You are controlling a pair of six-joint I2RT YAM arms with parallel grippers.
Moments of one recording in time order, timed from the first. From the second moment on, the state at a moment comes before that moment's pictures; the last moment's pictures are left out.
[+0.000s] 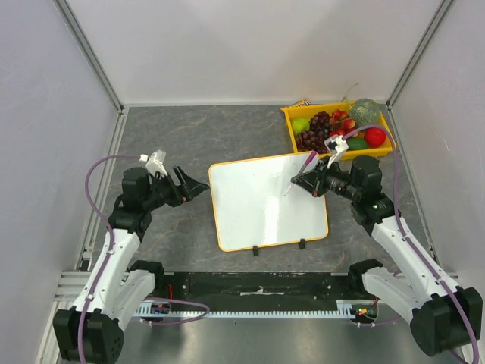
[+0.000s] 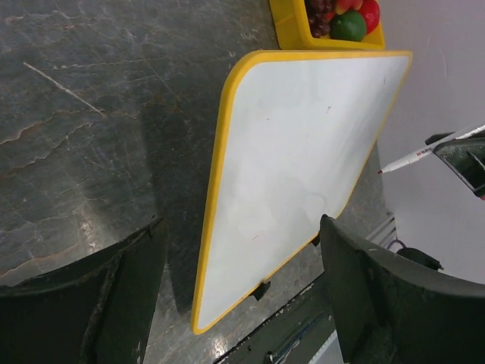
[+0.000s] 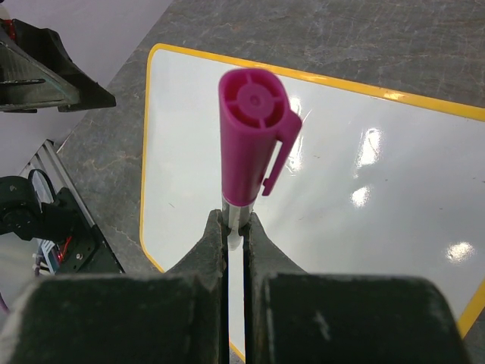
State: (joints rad) left arm -0.10 0.80 0.60 -0.28 0.55 -0.61; right arm 0.27 0.92 0.66 -0.01 -0.61 0.33
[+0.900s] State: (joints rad) left arm -0.08 0.91 0.33 0.11 0.75 -0.66; right arm 0.55 1.06 0.77 0.10 -0.44 0.33
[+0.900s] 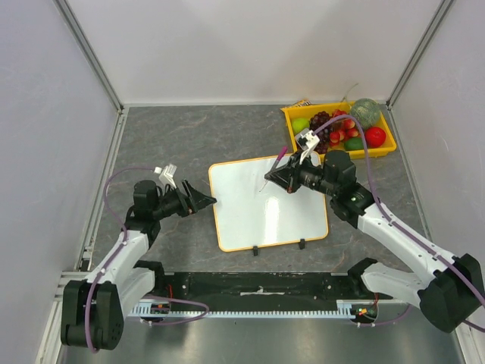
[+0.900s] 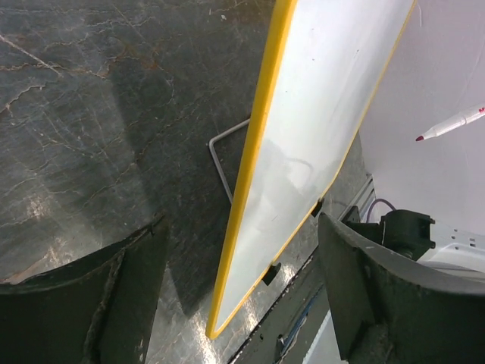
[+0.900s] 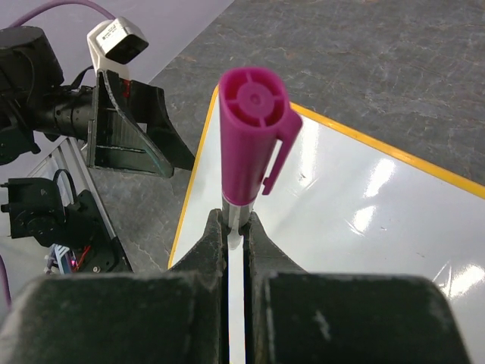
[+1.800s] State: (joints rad) left arm -0.23 1.27 0.23 0.83 0.80 -0.72; right arm 0.59 1.14 0.77 0.19 -0.39 0.37
